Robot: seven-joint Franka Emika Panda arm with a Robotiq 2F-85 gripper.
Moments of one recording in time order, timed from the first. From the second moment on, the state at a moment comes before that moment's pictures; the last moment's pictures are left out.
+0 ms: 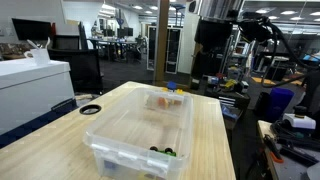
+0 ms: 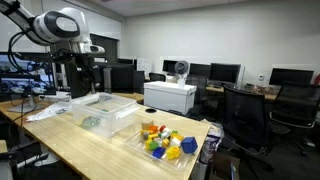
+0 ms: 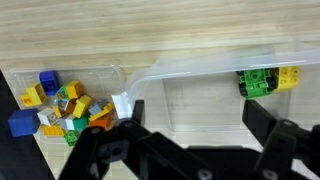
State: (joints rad) arm 0.03 -0.36 0.10 -2.62 -0.19 2.35 0.23
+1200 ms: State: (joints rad) arm 0.03 -0.35 0.12 -2.61 -0.18 2.38 0.23
